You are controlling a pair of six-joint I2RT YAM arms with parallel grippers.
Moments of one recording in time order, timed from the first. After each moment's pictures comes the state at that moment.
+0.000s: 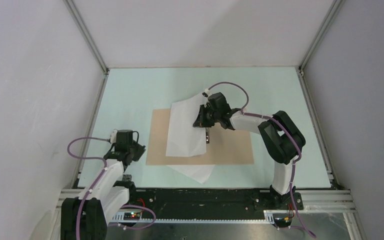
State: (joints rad) left arm -0.05 0.90 0.32 -0.34 -0.08 -1.00; right arm 0.64 1.91 1.16 0.06 -0.33 0.61
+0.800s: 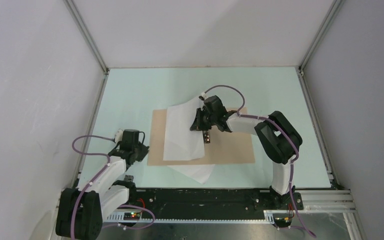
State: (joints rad) left arm -0.15 0.97 0.33 -0.32 -0.14 -1.07; right arm 0.68 1.92 1.16 0.06 -0.32 0.65
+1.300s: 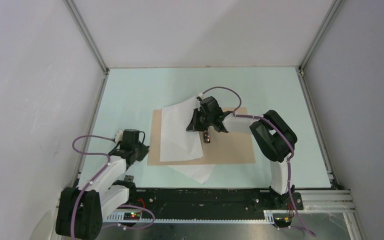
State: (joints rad) left arm -0.16 0.98 0.33 -0.32 -0.14 -1.07; right arm 0.70 1.98 1.20 0.08 -0.31 0.74
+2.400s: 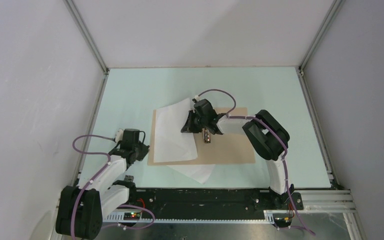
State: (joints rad) left arm -0.16 0.99 0.34 -0.31 -0.14 -1.07; right arm 0.76 2.05 1.24 0.13 -0.28 0.82
